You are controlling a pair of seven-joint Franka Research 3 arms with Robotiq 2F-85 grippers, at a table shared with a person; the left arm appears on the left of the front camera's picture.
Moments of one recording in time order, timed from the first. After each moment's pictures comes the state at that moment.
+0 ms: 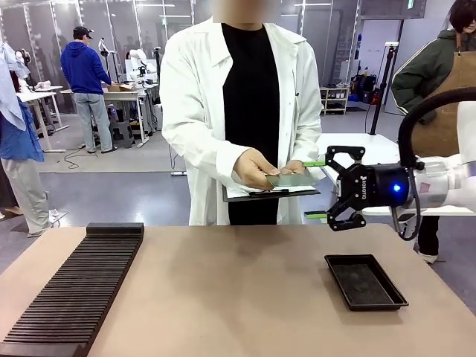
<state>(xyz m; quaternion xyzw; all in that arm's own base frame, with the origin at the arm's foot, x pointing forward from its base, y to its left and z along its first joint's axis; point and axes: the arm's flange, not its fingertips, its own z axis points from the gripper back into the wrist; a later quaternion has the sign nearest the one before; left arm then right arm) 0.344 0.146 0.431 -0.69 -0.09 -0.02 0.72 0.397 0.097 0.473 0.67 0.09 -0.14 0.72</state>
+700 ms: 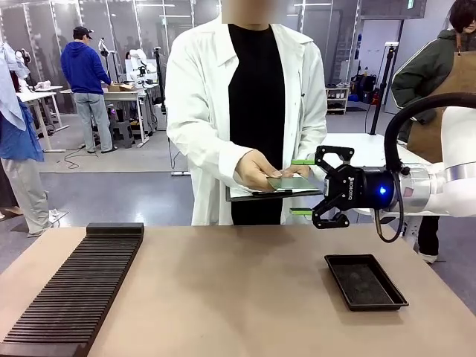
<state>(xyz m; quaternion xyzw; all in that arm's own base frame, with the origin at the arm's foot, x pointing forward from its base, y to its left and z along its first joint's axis) 0.344 0.146 0.431 -0.69 -0.09 -0.02 0.72 0.404 0.114 0.465 0.71 0.11 -0.11 0.69</state>
